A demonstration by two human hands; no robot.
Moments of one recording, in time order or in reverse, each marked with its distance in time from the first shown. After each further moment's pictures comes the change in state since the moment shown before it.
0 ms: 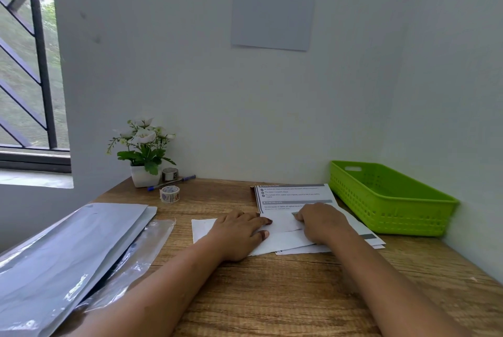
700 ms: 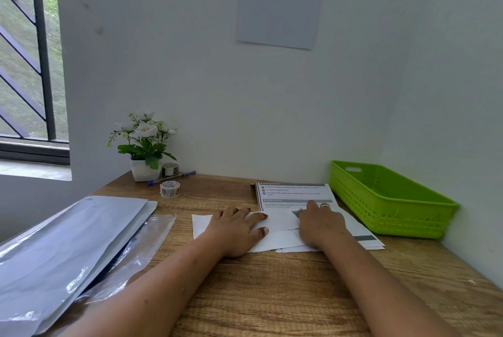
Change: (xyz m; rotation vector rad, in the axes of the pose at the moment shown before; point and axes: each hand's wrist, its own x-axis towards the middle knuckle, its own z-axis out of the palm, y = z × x) left_hand -0.001 -0.003 0.002 0.017 -0.023 -0.093; right_hand -0.004 -0.013 0.002 -0.127 -0.014 0.075
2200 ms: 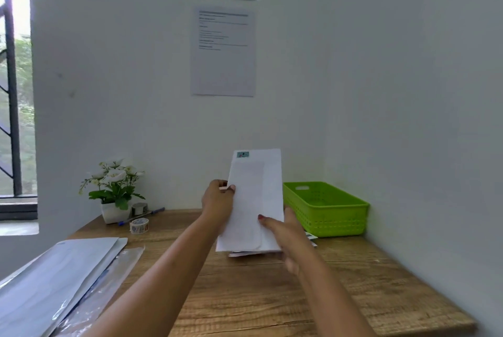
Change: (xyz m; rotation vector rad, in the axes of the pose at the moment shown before) left_hand -0.006 0.087 -0.085 -1.189 0.615 -0.223; right_hand -0.112 0.022 -0.047 1.853 0.177 0.119
